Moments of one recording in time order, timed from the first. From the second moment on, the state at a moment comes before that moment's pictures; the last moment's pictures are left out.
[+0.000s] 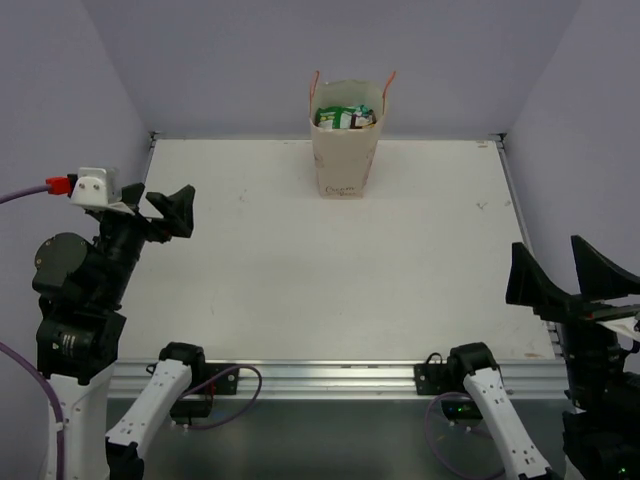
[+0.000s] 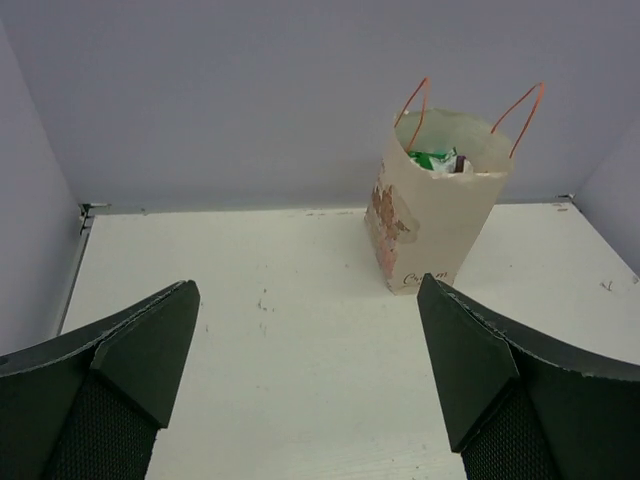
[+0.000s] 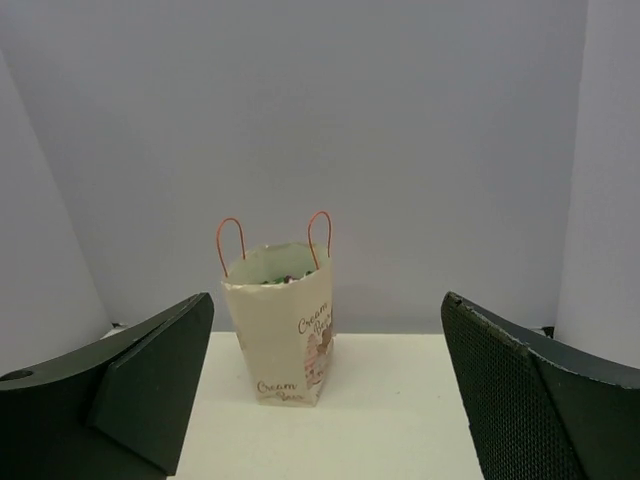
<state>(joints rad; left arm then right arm) -0.16 0.64 1.32 -0.60 0.02 -0.15 0.20 0.28 1.28 -0.55 0.08 0.12</state>
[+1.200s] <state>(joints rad) -0.16 0.83 1.14 -0.55 0.02 -0.23 0.31 2.06 2.08 -0.40 0.17 0.40</state>
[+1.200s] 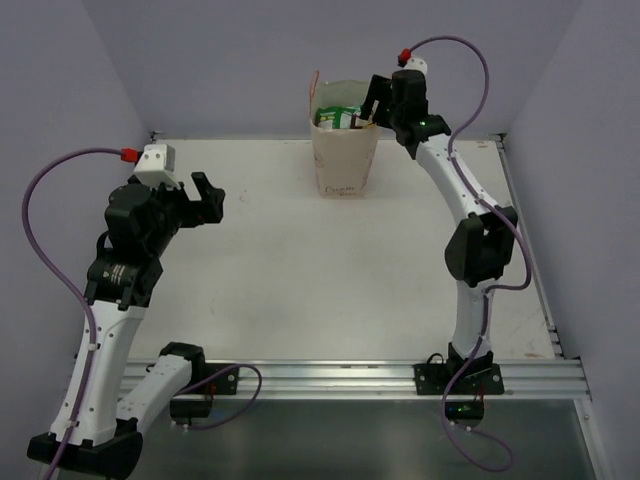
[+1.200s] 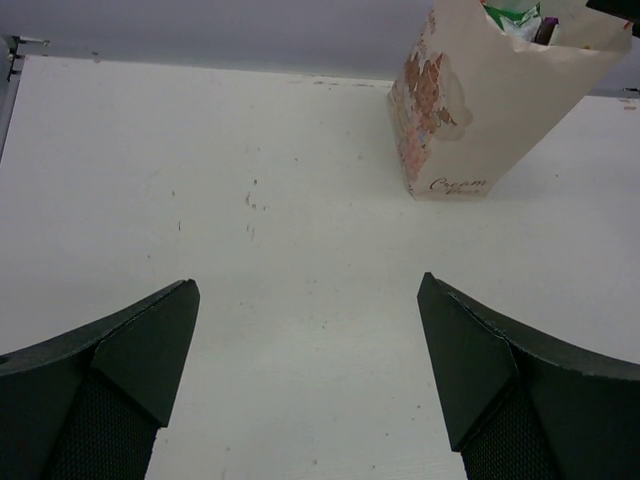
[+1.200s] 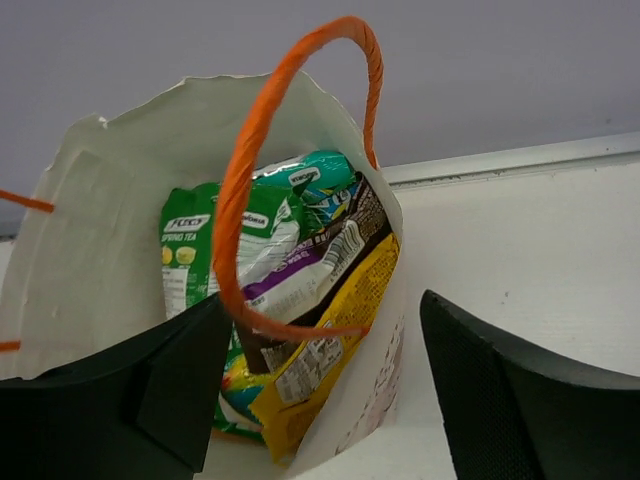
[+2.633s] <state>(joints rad) -0.16 0.99 1.31 -0.64 0.26 -0.27 0.30 1.03 1.13 -0.69 0.16 0.32</state>
